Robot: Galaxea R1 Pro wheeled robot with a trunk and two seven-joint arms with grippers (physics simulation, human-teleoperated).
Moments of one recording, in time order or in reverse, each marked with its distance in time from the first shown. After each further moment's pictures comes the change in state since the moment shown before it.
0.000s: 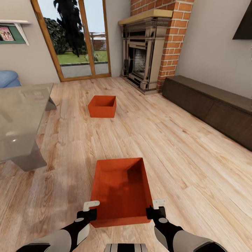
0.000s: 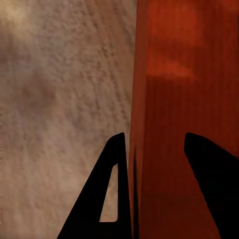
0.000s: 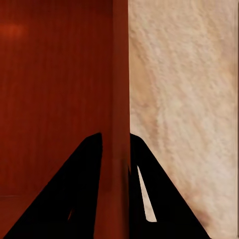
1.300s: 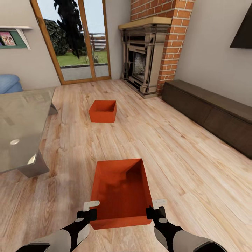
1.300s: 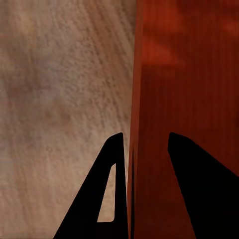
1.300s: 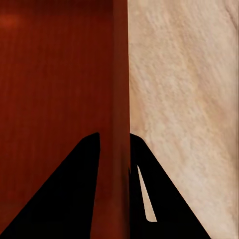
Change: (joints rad) left arm 0.000 0.000 0.005 -0.001 -0.005 0.001 0.000; right arm 0.000 0.001 0.006 0.000 0.001 0.001 -0.003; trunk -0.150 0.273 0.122
